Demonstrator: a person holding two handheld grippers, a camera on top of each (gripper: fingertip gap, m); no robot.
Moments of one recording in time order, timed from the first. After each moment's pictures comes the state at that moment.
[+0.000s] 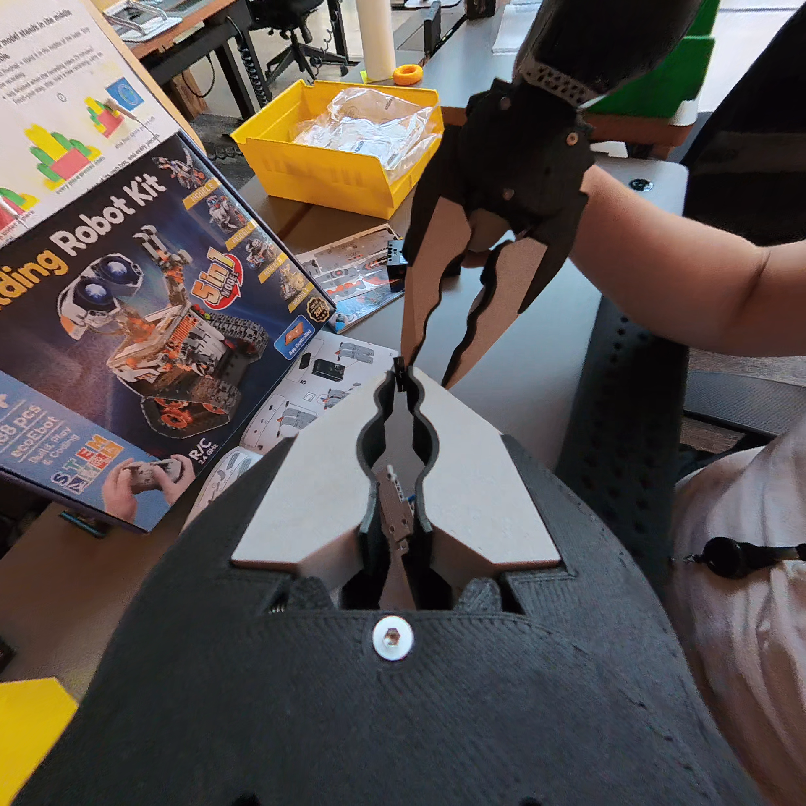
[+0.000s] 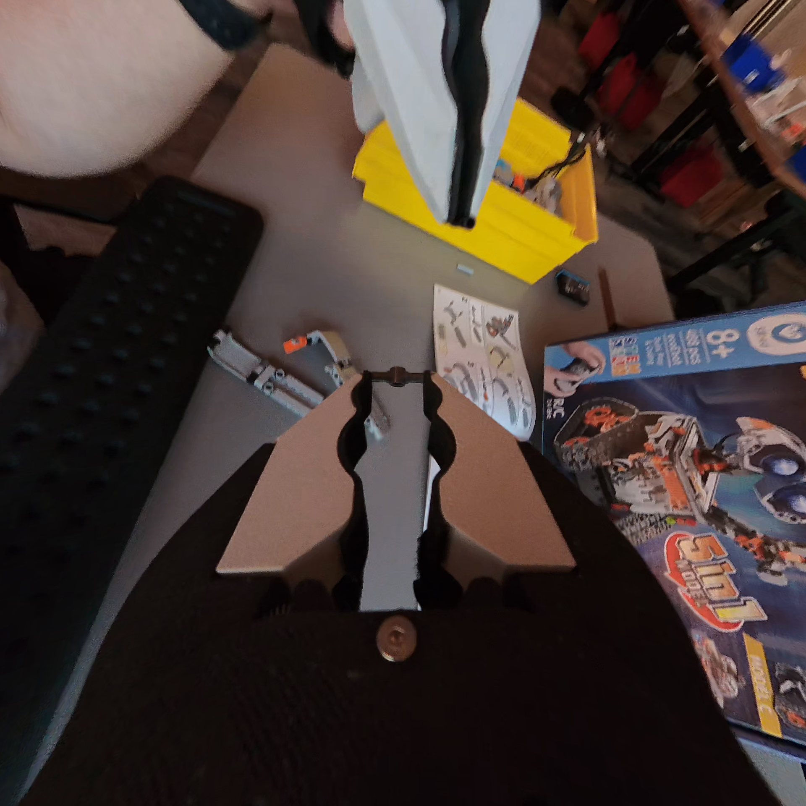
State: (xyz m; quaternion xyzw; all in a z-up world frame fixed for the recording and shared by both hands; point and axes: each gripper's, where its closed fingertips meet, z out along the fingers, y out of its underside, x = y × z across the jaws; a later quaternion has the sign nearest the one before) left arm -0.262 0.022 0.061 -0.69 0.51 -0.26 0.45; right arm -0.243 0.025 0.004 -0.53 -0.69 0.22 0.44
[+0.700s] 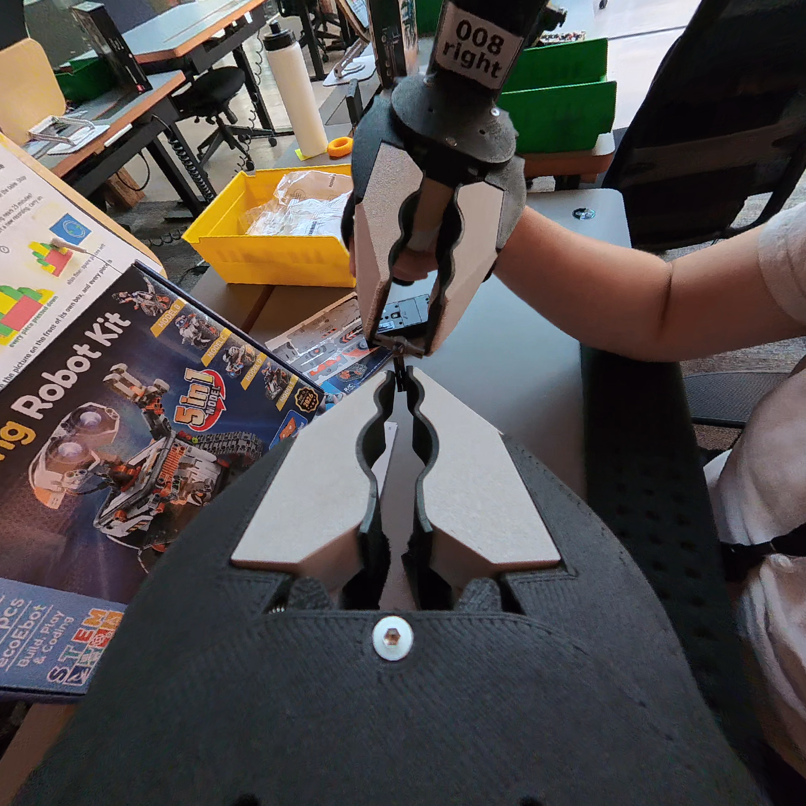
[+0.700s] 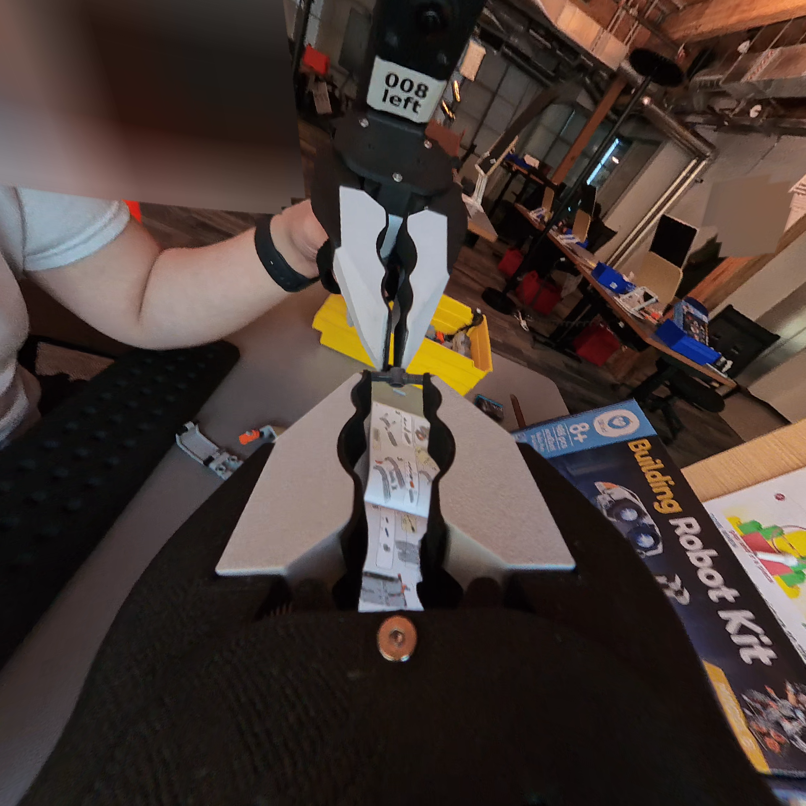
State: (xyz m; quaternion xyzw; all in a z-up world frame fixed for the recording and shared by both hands) left arm -0.200 0.046 0.085 -0.61 0.58 -0.30 0.45; right arm -0.204 0.049 0.095 -0.43 -0.62 0.33 0.57
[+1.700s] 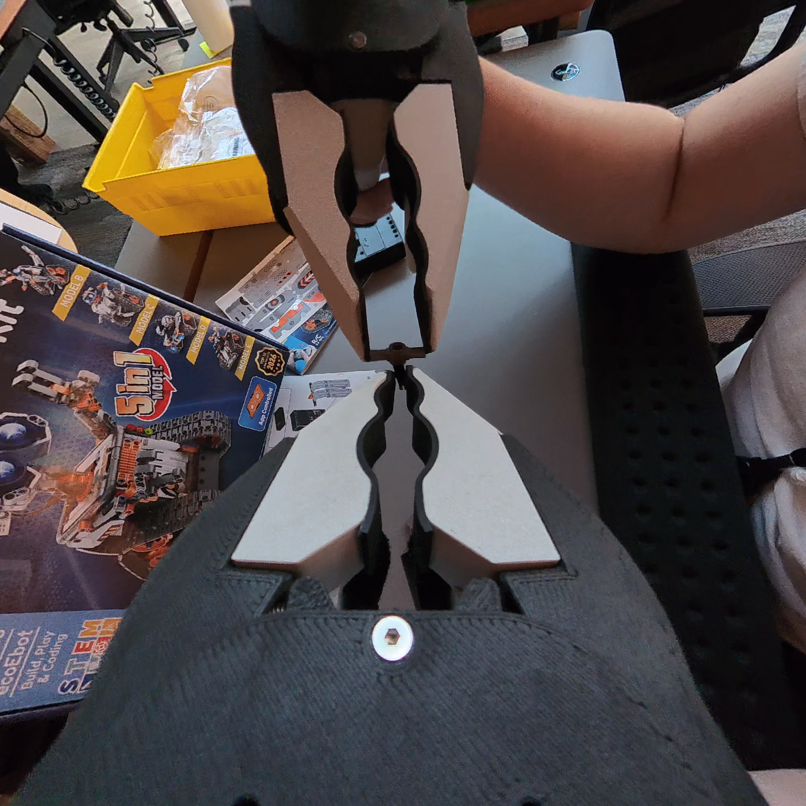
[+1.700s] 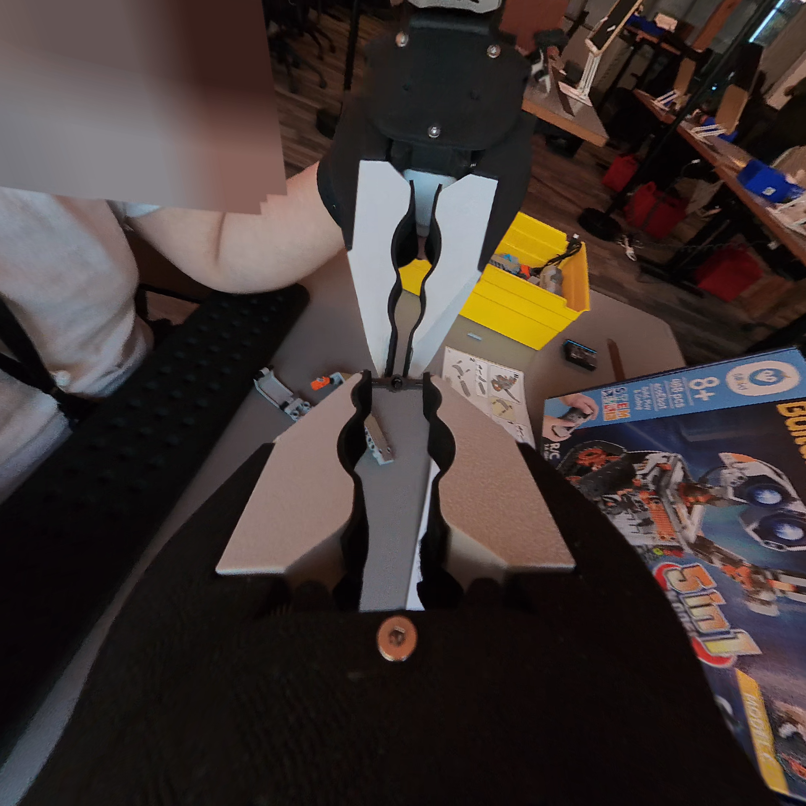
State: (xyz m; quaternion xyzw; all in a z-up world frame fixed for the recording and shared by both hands) left arm -0.196 0.033 0.034 -0.59 0.66 -0.24 0.38; right arm -0.207 0.034 0.051 -0.47 -0.67 0.35 0.45
